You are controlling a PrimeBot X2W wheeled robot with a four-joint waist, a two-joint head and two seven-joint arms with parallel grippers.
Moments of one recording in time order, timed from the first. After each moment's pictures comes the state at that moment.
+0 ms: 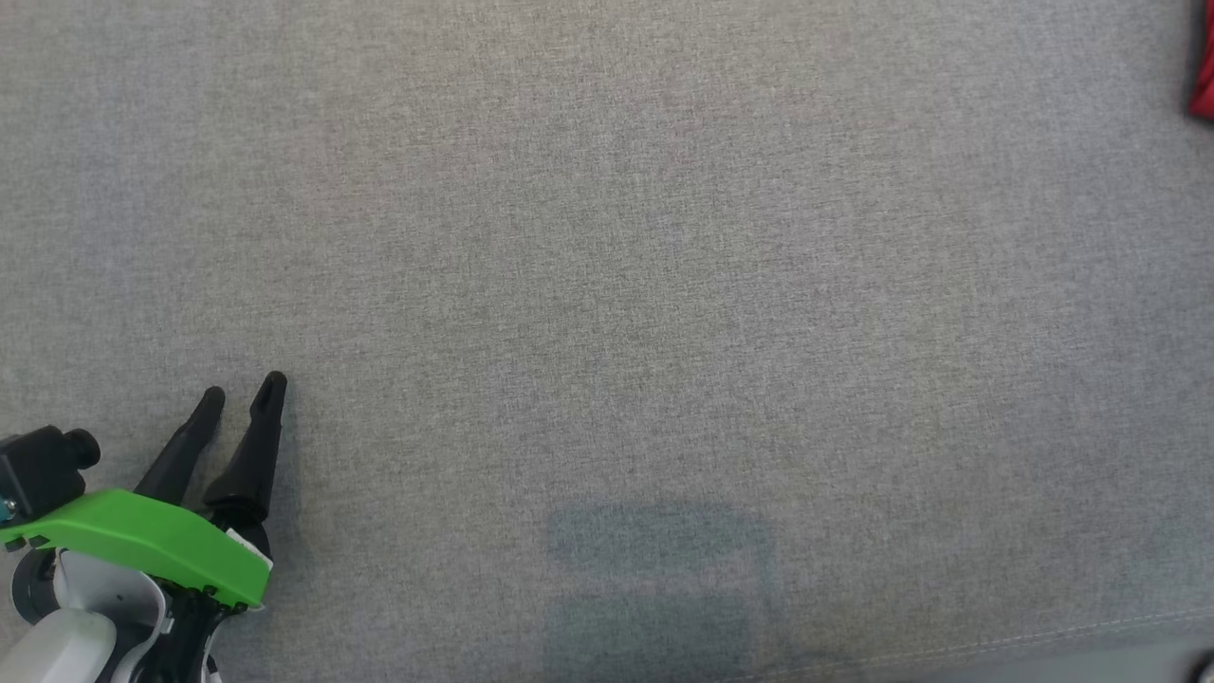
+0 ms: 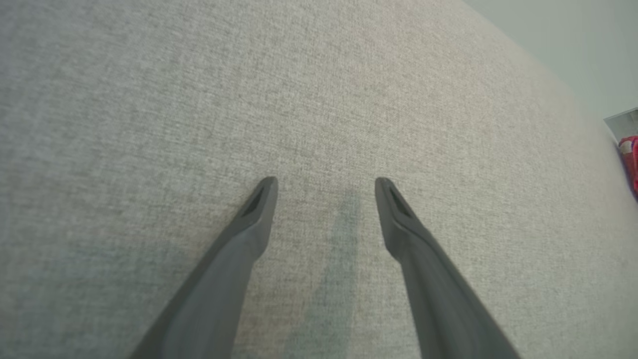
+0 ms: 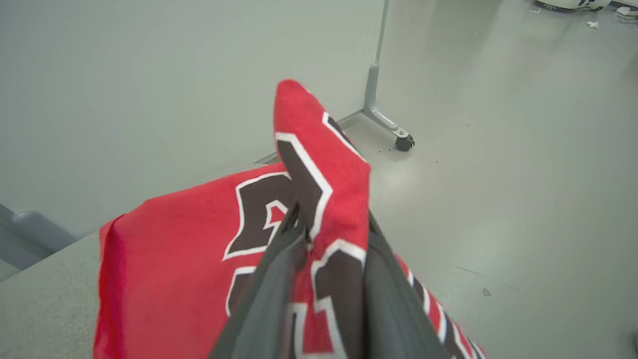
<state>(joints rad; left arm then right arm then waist) -0.17 0.70 -0.48 -0.14 -1.23 0.24 -0.09 -1.09 -0.59 -0.57 0.94 0.11 0.13 0.14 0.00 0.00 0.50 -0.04</state>
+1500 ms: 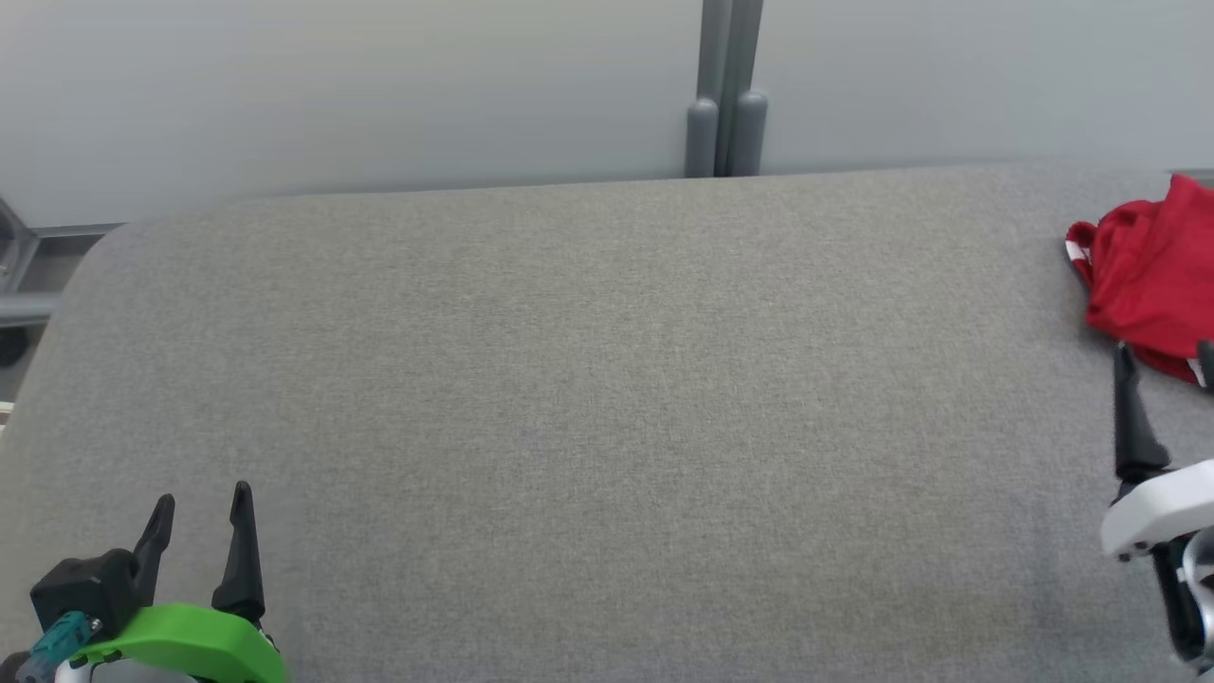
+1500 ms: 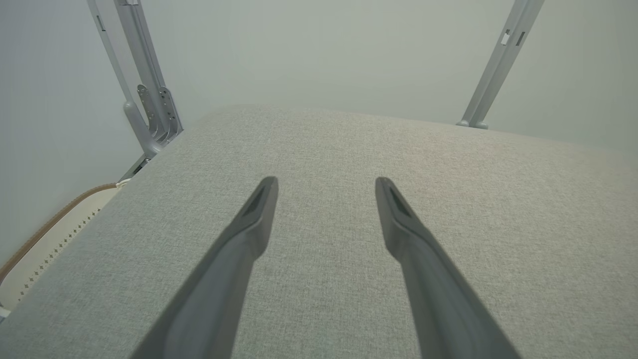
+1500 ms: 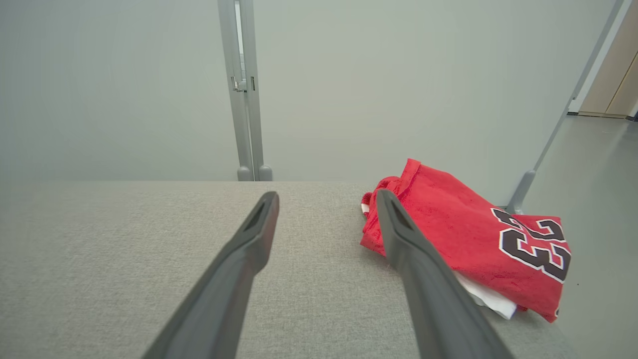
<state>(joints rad) -0.05 0.59 -0.49 0.12 -0.86 0.30 -0.26 -0.15 -0.31 -0.18 0.24 0.23 0.13 -0.13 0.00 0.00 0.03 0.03</state>
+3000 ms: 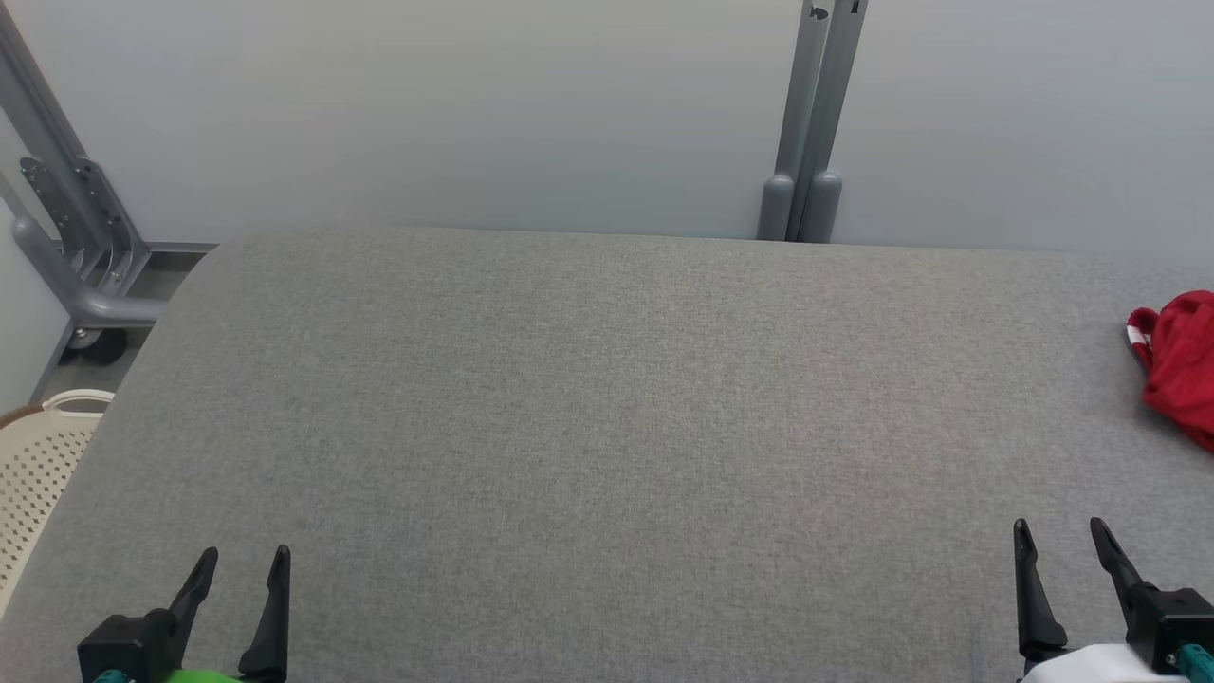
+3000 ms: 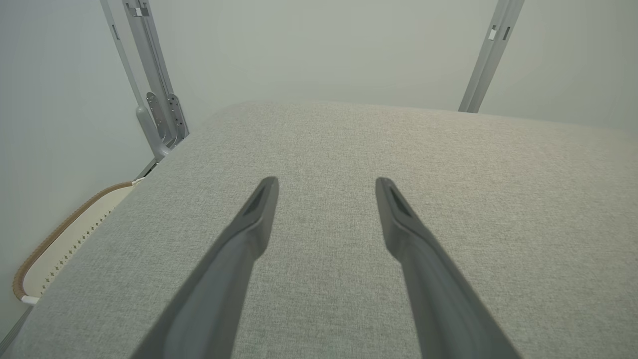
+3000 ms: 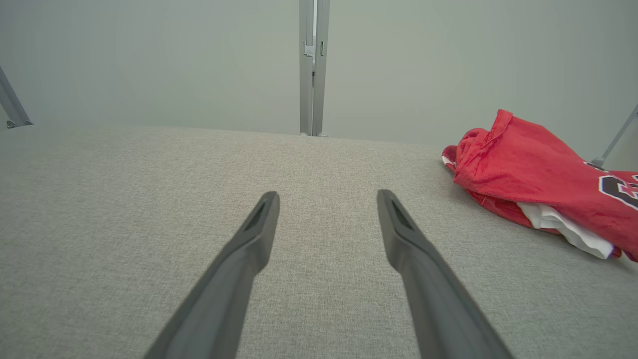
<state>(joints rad) 0.04 0.36 -0.18 0.33 -0.46 -0.09 -0.26 0.14 -0.05 -0.19 0.18 0.01 0.13 -0.26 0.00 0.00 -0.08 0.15</state>
